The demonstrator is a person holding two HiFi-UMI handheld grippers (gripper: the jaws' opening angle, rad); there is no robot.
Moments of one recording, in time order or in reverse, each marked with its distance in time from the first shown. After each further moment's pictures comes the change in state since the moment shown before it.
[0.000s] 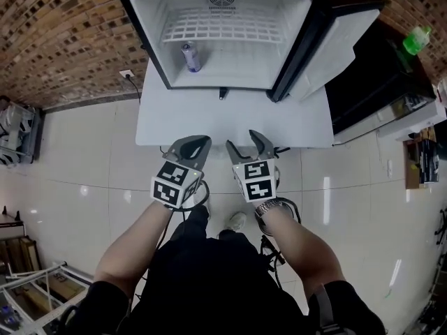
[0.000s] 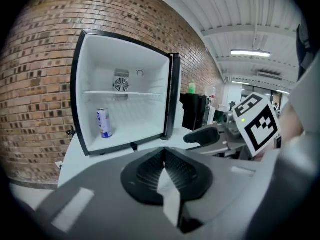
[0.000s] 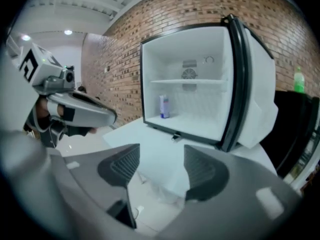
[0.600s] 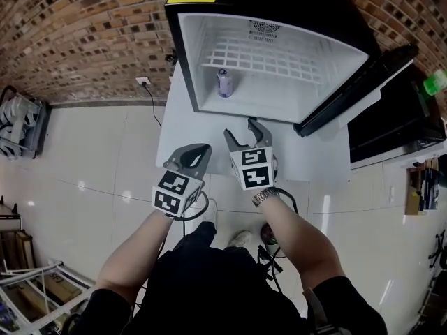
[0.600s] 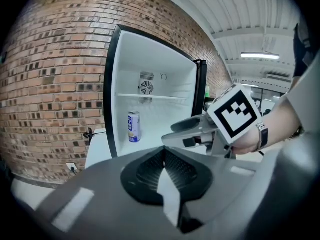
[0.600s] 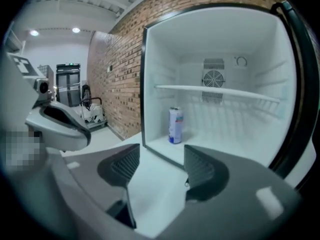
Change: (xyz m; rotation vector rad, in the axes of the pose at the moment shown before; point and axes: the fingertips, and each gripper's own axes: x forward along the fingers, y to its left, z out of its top) left arm -0.015 0.132 0.013 -0.049 -0.016 0.072; right arm 0.141 0.034 0.115 -0.062 -0.033 0.040
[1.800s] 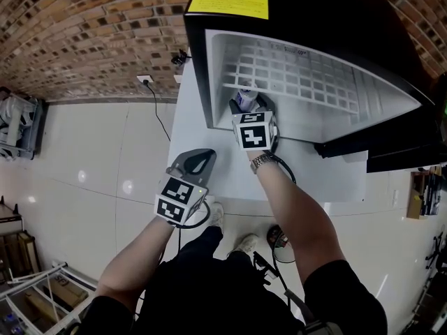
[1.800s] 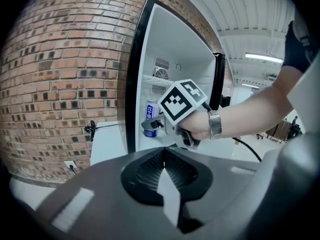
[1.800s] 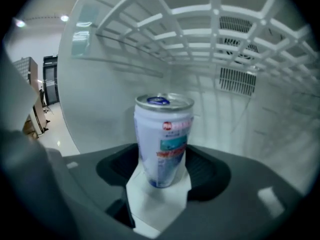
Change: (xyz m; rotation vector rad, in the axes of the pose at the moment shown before) left arm 0.043 0.086 -0.016 -0.021 0.055 -0.035; right arm 0.181 -0.048 0.036 0.016 0.088 -0.092
